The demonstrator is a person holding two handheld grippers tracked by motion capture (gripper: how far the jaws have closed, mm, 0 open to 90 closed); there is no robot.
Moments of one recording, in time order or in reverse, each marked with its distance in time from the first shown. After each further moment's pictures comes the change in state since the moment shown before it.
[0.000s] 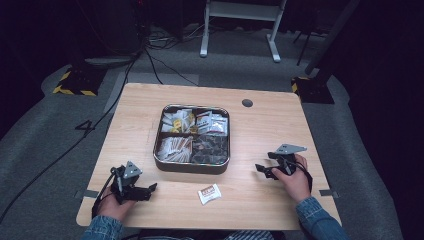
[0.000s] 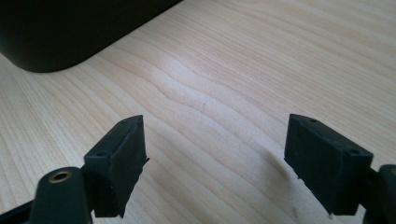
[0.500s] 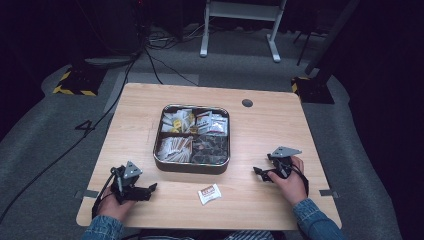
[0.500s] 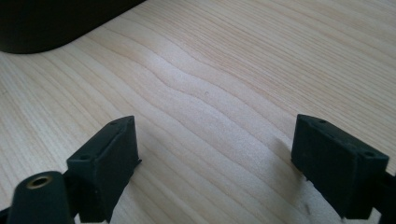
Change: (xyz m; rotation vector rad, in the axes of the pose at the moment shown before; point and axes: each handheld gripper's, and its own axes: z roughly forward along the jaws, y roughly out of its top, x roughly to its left) left arm 0.000 0.000 0.000 0.001 -0.001 0.000; right arm 0.010 -0.004 0.008 0.028 -0.054 -0.031
